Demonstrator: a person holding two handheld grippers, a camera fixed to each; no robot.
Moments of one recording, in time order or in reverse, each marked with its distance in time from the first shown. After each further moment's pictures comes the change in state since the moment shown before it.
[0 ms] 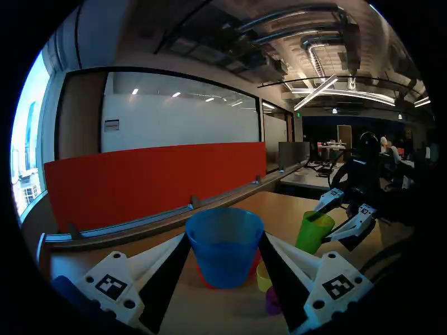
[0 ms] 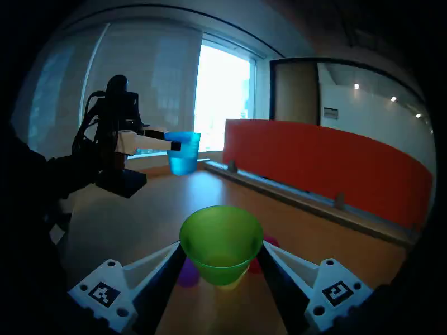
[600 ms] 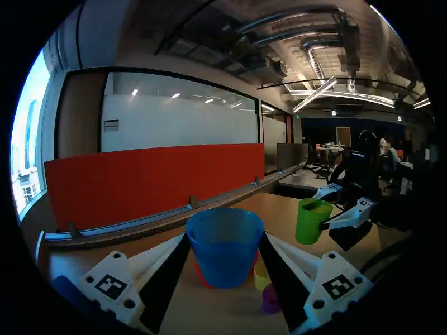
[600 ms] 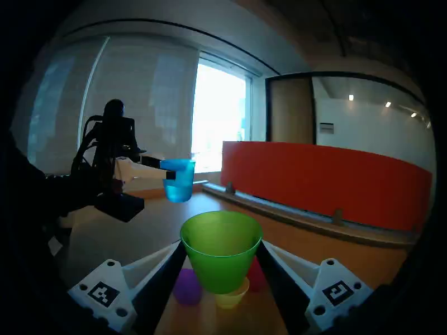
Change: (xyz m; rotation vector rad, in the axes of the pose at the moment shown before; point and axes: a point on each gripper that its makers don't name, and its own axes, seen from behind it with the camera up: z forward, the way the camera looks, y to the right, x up) left arm -0.001 0.003 -0.008 -0.008 0.008 -0.007; right arm 0.039 -0.004 0.006 -0.018 0.124 0.015
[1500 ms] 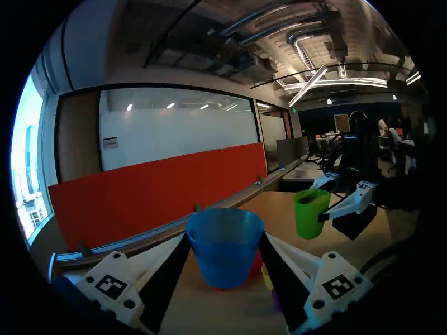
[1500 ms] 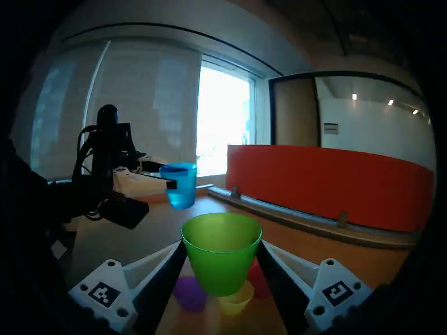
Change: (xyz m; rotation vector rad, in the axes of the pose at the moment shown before) left arm 0.010 0.005 -0.004 0.026 0.024 0.140; right arm 0.010 -0.008 0.011 0.048 0.006 0.011
